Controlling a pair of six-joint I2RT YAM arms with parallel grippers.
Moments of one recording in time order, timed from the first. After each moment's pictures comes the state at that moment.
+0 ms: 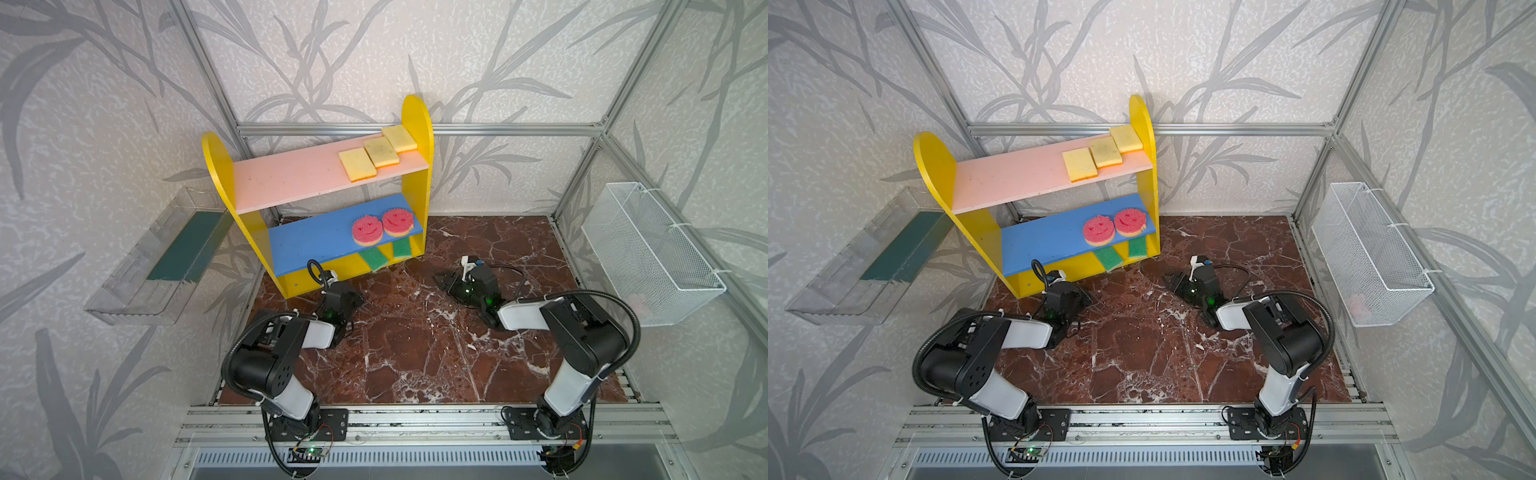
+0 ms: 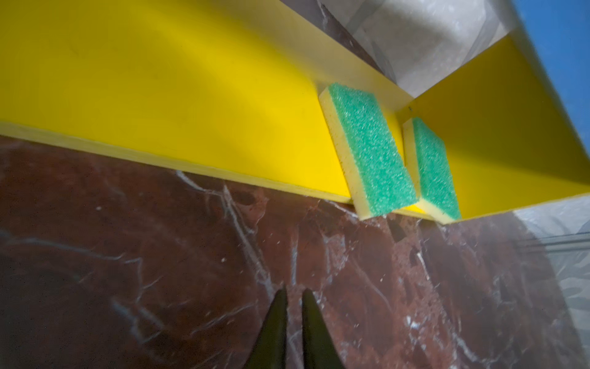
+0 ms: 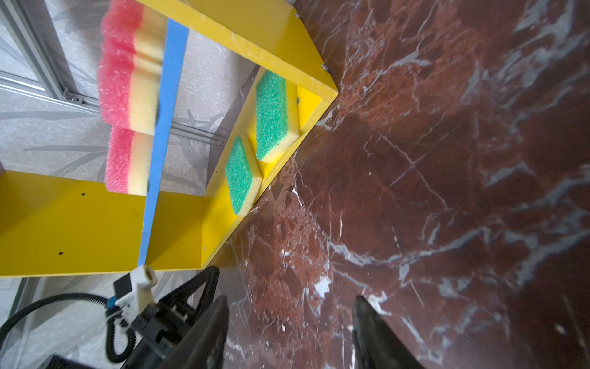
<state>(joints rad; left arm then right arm) -0.27 1.64 0.44 0.69 -0.18 -0.81 0.48 1.71 0.67 0.64 -0.29 1.01</state>
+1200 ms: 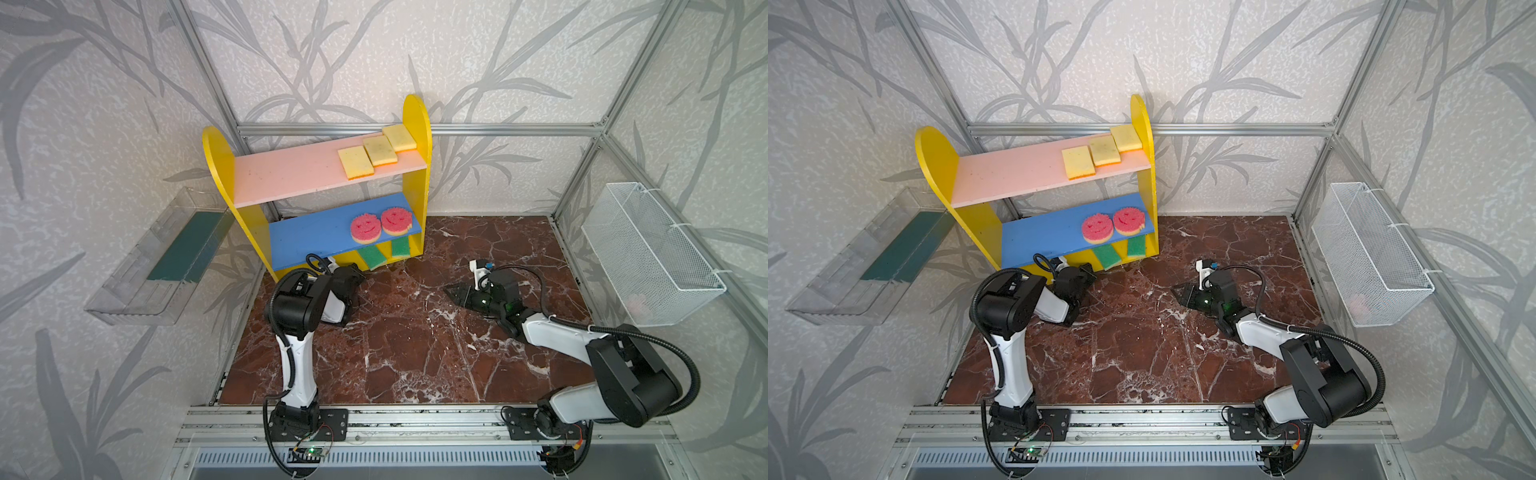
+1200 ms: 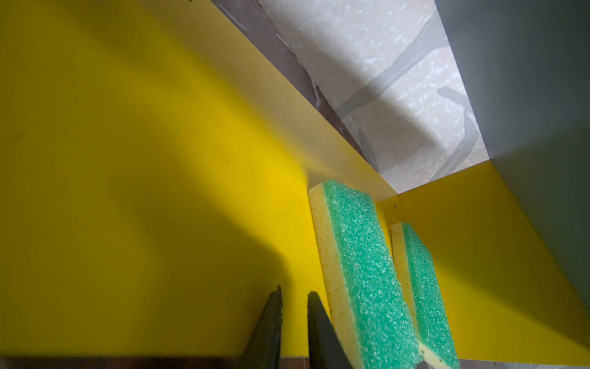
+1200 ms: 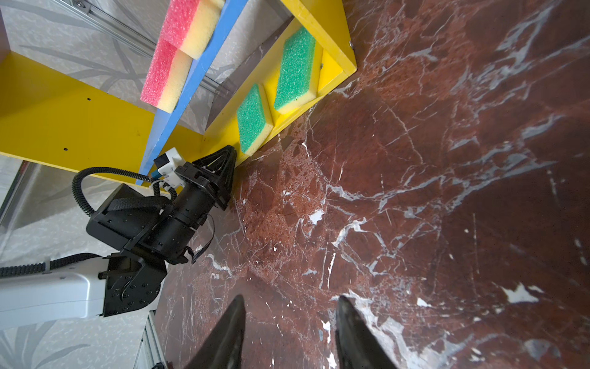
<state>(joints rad) -0.19 2.07 0.72 1.01 -0.18 -0.92 0.43 1.45 0.56 0.42 -0.40 0.77</state>
